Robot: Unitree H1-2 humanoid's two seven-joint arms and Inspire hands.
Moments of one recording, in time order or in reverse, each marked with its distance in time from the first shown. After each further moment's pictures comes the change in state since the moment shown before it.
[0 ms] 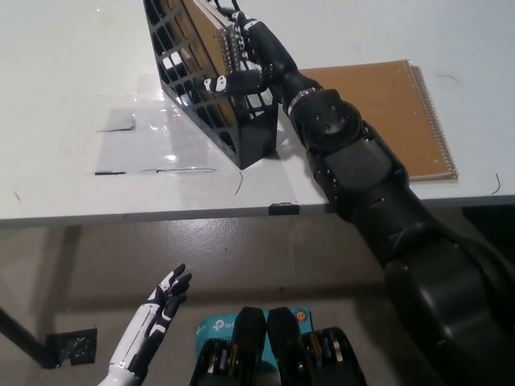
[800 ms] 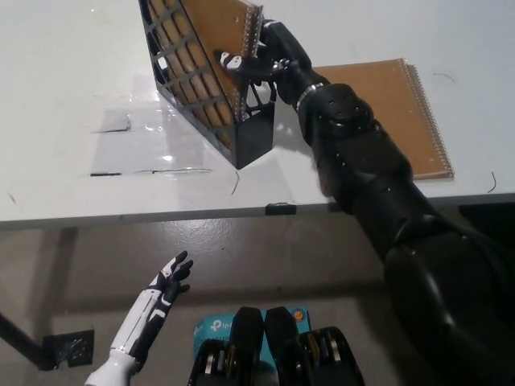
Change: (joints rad) left_arm -0.044 0.013 -0.005 0.004 0.017 0.017 -0.002; right_arm -0.022 0.001 -0.219 0.004 0.140 0.123 0.056
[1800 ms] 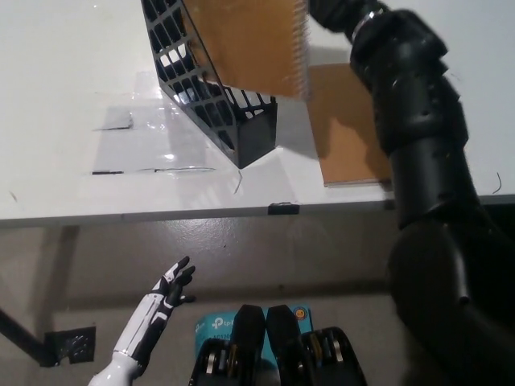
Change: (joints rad) left_arm -0.005 0.000 -0.010 0.028 0.002 0.003 0.000; right_arm -0.055 -0.027 -0.382 -0.401 0.410 0.493 -0.002
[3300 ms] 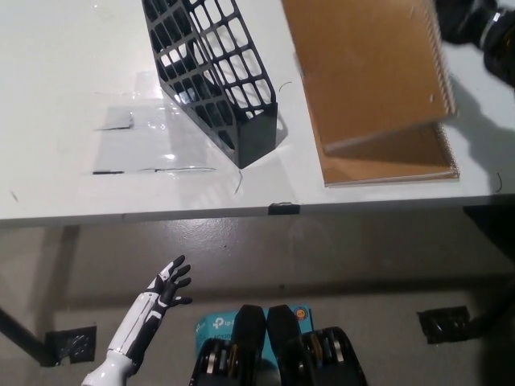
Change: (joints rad) left_arm -0.002 0.021 0.004 -0.002 -0.003 0.000 0.001; right_arm -0.013 -0.373 0.308 0.496 0.140 0.033 0.106
